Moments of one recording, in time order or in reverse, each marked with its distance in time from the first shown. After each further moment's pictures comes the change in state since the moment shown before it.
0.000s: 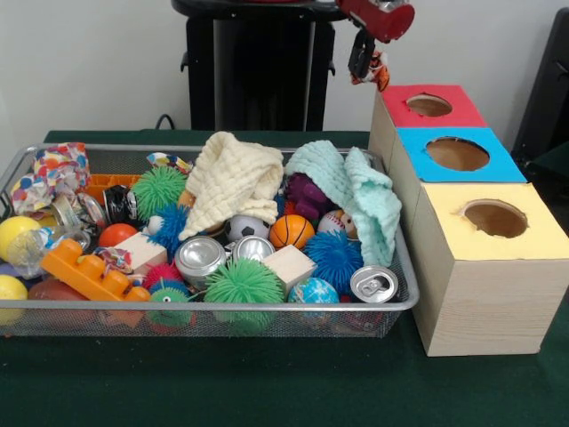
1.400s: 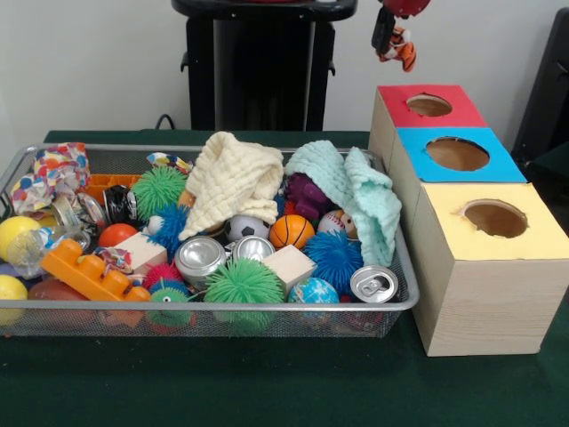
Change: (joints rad) arm 0.091 -0.028 -0.063 0.004 0.057 0.120 0.187
